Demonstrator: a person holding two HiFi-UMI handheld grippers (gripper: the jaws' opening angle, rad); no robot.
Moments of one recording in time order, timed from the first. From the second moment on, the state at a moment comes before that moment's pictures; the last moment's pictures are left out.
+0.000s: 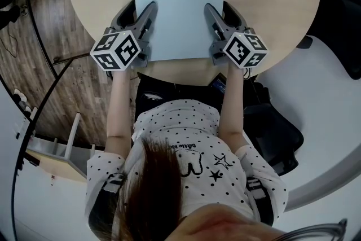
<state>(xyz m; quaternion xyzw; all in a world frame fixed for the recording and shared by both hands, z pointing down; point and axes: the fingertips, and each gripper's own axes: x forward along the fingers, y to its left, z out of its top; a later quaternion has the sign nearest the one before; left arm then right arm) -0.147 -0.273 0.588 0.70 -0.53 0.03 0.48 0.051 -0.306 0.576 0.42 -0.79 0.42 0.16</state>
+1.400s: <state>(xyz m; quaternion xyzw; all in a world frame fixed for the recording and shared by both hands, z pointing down) -0.143 -0.271 0.579 0.68 -0.55 0.04 0.48 0.052 -0.302 0.566 0.43 -0.78 0.43 0.15</state>
